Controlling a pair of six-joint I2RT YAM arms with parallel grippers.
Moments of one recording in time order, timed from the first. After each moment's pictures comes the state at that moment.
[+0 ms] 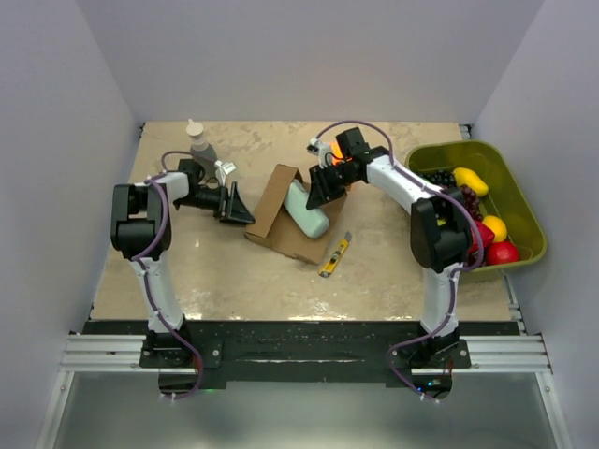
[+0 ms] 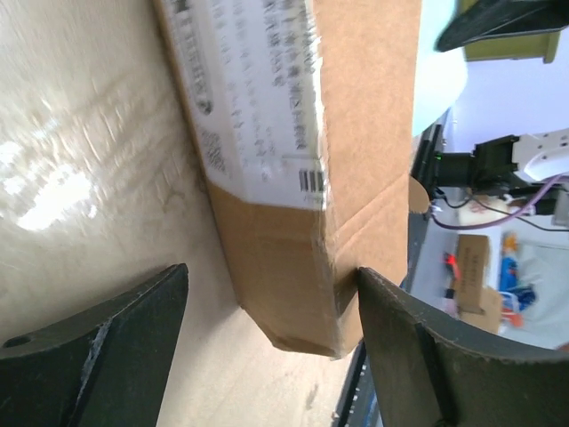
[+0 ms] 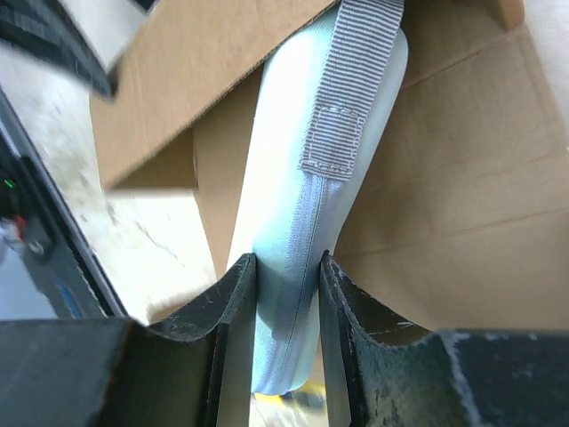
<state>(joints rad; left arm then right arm) 0.03 2.10 1.33 -0.67 1.14 0.26 0.42 2.07 1.65 -0.59 -0.68 0.00</state>
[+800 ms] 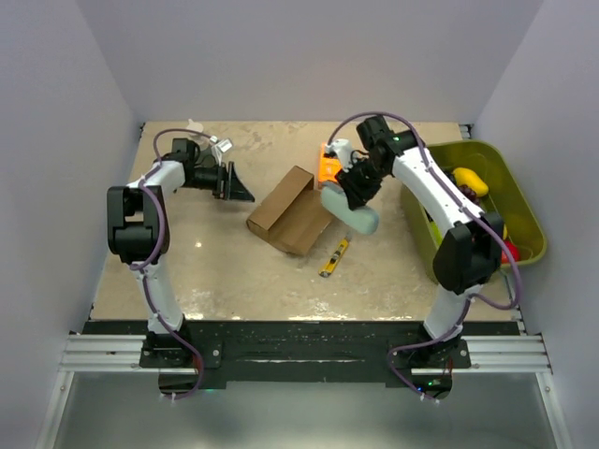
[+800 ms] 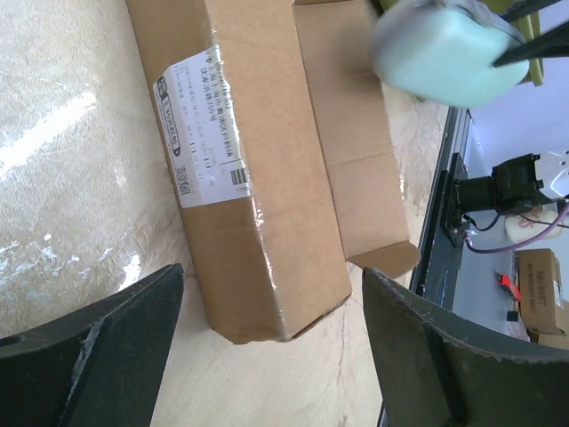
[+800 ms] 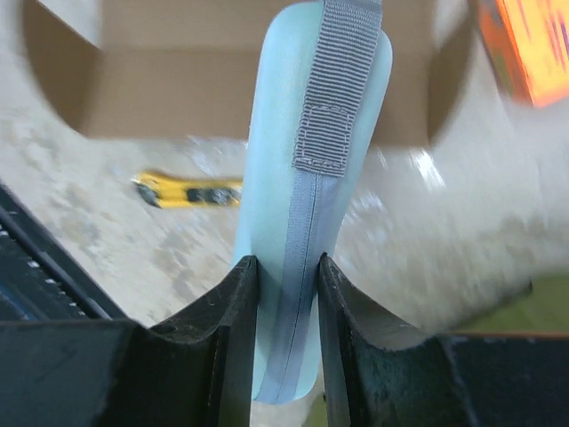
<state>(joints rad) 0.03 2.05 1.46 -0.59 1.17 0.23 0.40 1.85 1.80 -1.15 -0.33 -0.50</state>
